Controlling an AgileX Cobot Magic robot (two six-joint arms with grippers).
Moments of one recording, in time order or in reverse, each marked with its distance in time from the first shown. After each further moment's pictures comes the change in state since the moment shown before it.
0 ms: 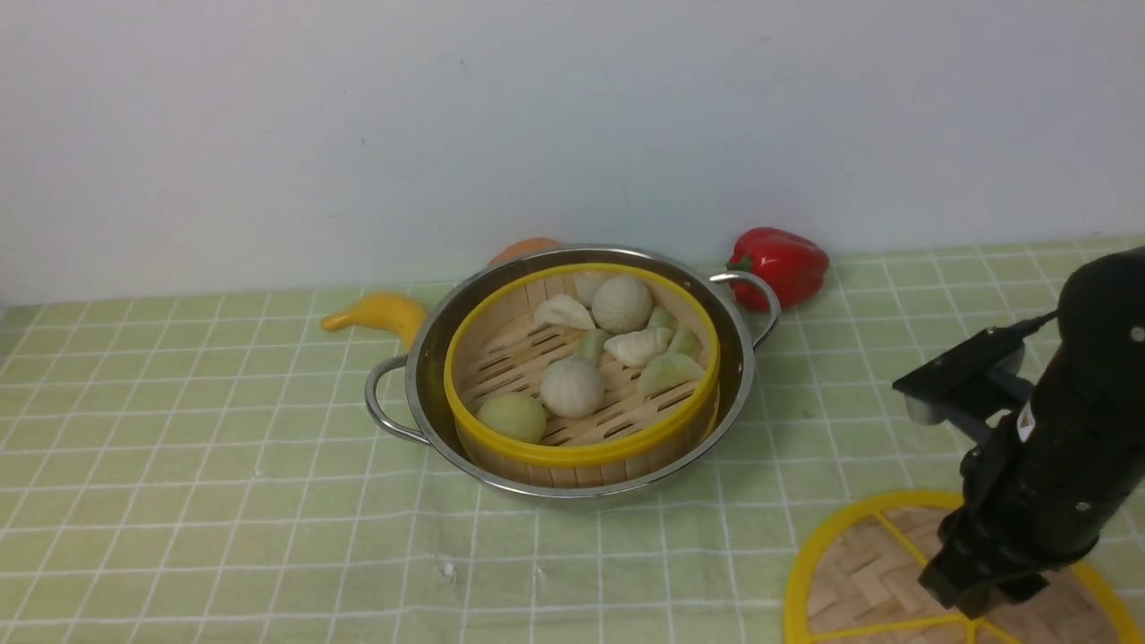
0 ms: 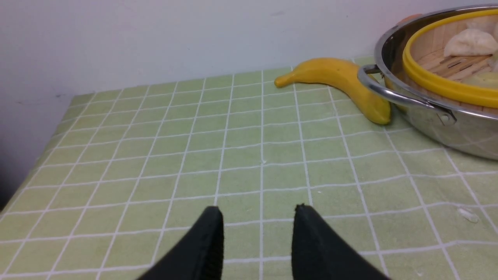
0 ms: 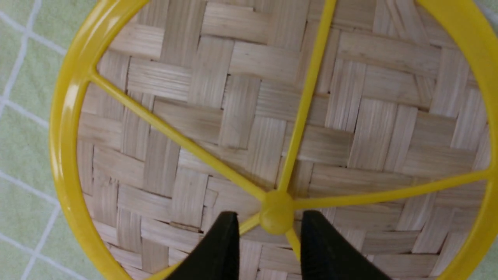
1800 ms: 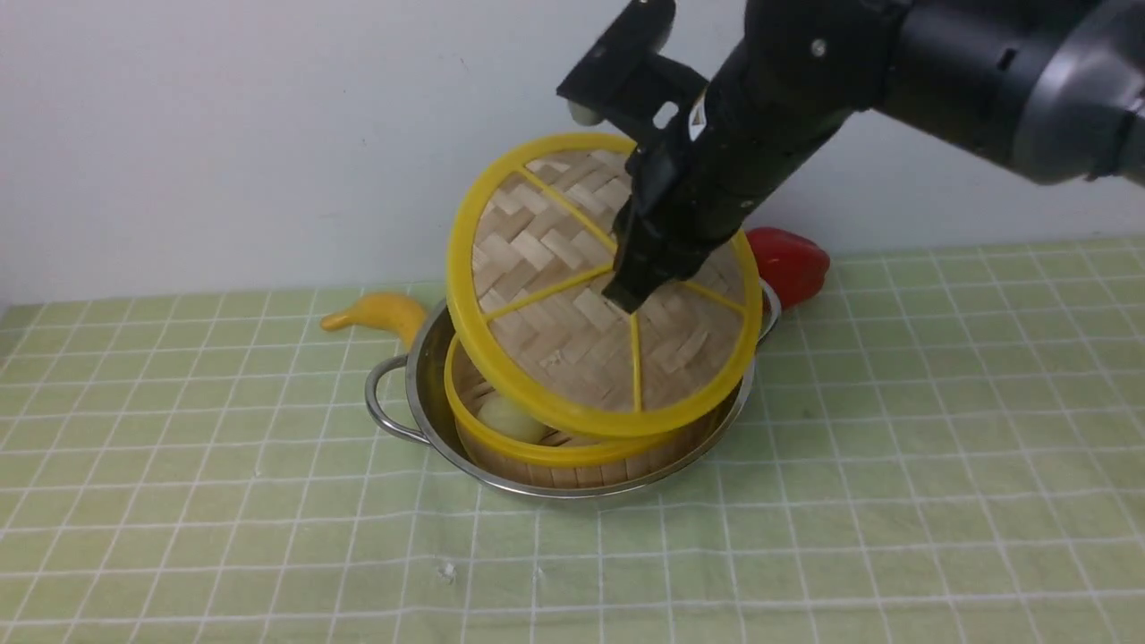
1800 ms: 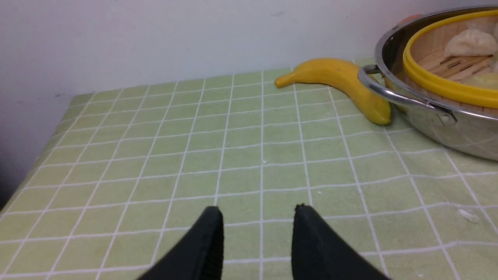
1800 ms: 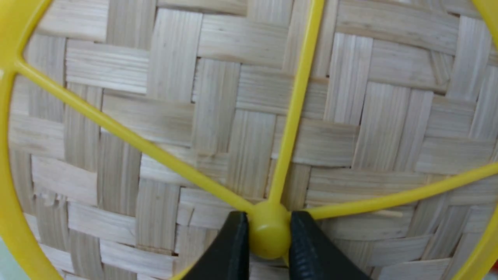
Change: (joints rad) right arm 0.259 0.357 -0.914 -0.035 0.001 -0.195; left arm 0.000 -0.001 0.000 -0.001 0.000 0.000
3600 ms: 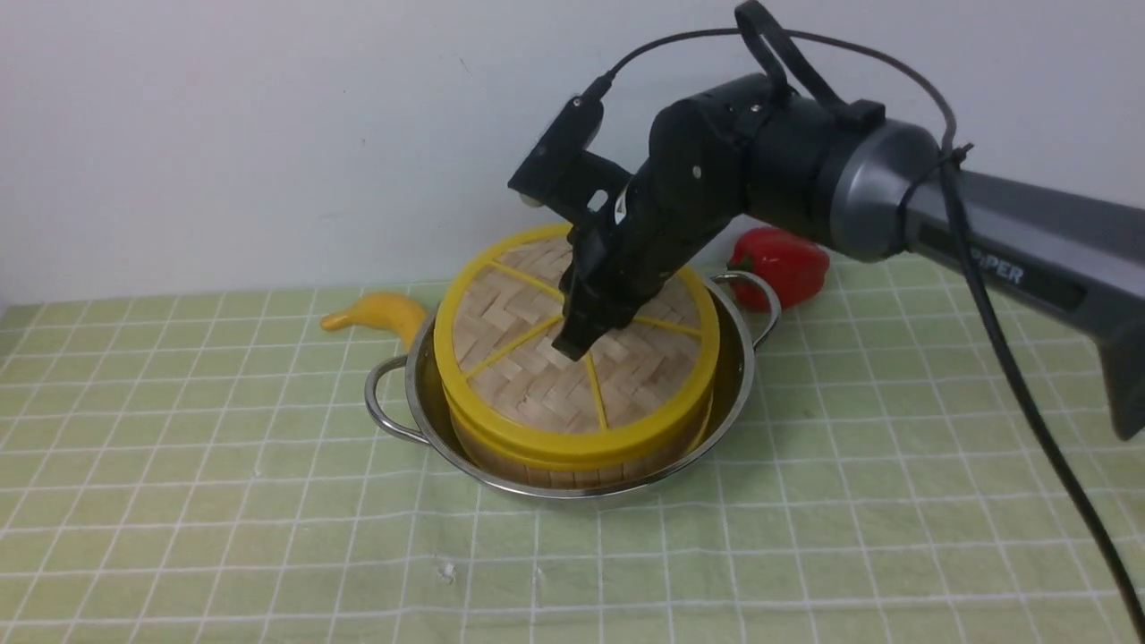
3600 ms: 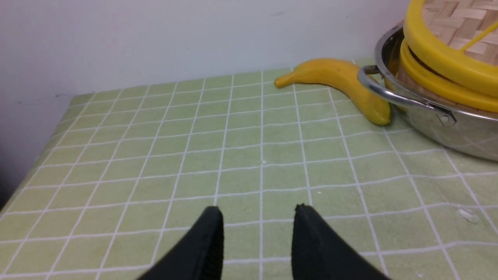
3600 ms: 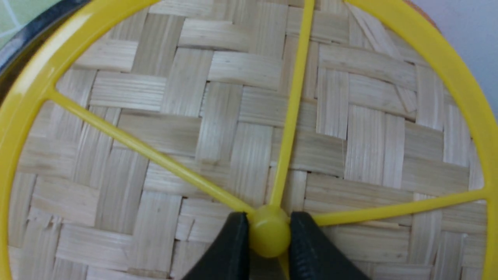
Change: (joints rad) right arm 0.000 0.226 -0.058 0.048 -0.187 -0.079; left arm 0.000 0.000 0.000 0.000 0.000 -0.001
